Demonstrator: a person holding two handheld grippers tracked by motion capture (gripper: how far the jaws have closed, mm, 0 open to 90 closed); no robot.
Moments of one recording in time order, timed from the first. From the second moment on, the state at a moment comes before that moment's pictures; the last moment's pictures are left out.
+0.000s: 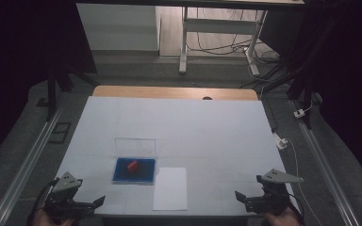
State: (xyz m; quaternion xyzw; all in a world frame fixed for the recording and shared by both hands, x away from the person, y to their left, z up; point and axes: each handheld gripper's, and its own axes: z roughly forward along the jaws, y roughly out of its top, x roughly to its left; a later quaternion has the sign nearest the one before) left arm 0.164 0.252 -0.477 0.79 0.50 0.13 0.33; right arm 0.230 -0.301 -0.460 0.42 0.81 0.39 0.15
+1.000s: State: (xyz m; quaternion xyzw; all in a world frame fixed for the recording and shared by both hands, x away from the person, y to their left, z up) left arm 0.167 0.246 -0.471 0.79 0.48 0.15 0.35; right arm 0.231 -0.297 -0.461 0.41 0.82 0.38 0.14
